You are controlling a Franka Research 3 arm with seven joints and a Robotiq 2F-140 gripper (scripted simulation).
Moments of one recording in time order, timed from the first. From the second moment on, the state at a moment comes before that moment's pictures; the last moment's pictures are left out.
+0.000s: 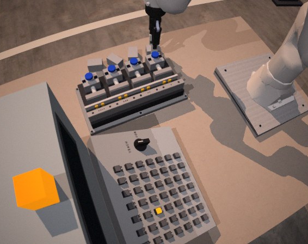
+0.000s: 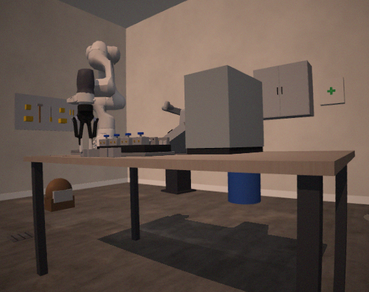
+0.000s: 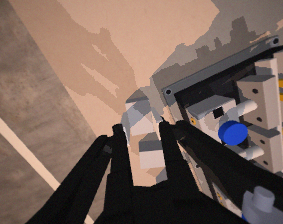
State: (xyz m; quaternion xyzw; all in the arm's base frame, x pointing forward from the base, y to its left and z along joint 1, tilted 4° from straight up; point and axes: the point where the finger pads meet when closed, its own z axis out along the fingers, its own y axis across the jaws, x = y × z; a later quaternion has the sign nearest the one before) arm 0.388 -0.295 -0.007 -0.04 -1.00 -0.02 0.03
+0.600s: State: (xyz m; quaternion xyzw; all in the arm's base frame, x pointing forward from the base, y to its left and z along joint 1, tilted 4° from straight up) arm 0.387 -0.295 -0.004 -0.04 -1.00 -0.02 0.03
